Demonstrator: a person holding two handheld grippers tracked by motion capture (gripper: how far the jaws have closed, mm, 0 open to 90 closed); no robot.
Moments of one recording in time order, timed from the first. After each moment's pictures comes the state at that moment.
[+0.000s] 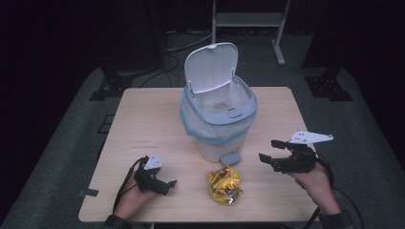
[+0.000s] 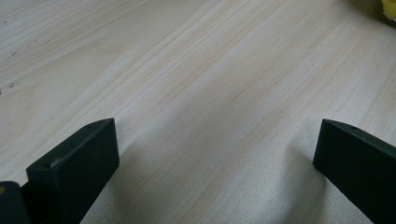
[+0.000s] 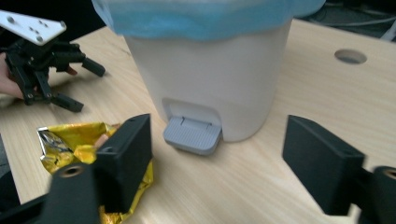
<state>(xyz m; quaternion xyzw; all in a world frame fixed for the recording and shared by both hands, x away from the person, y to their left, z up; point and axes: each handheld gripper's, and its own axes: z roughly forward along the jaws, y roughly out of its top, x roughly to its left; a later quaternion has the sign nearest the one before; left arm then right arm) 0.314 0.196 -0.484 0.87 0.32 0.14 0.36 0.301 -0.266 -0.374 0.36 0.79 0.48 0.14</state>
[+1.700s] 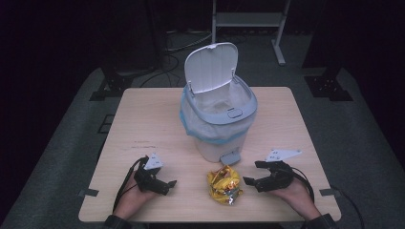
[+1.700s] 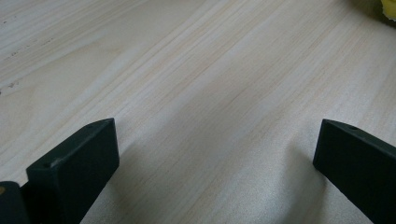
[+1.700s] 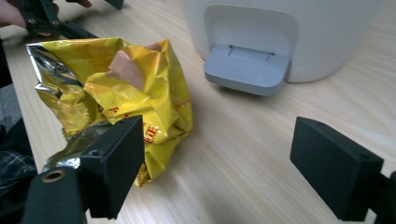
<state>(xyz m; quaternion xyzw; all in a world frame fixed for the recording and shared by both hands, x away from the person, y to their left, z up) 0.314 0.196 -0.484 0.86 0.32 0.14 0.36 0.292 -0.228 -0.436 0.35 0.83 0.43 0.06</state>
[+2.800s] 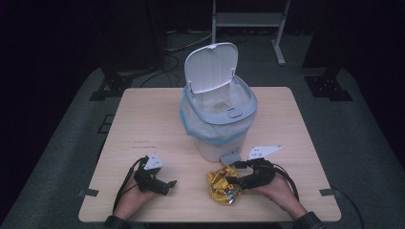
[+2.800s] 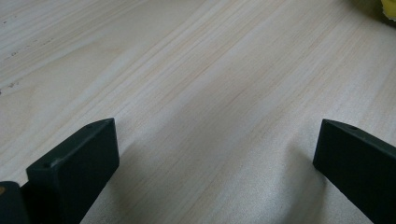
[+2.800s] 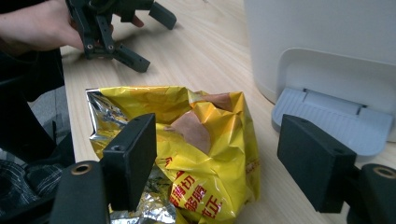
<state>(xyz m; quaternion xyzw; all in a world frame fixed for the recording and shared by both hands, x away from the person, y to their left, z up) 0.314 0.196 -0.484 0.86 0.32 0.14 0.36 0.305 -0.182 -0.436 0.30 0.84 0.46 0.01</state>
